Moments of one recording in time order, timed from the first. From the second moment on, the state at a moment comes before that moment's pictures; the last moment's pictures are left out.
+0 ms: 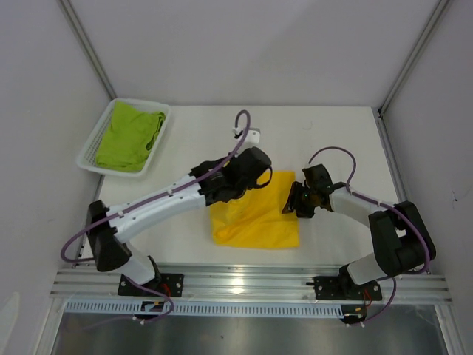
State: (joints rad) left arm -1.03 1.50 1.46 -0.74 -0.61 -0.63; right arm 0.38 1.48 0.72 -0.31 -0.24 0.62
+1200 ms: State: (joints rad) left arm -1.22 1.80 1.55 -0.57 -0.44 -0.72; right arm 0.31 1.49 0.70 -0.24 -0.27 0.64
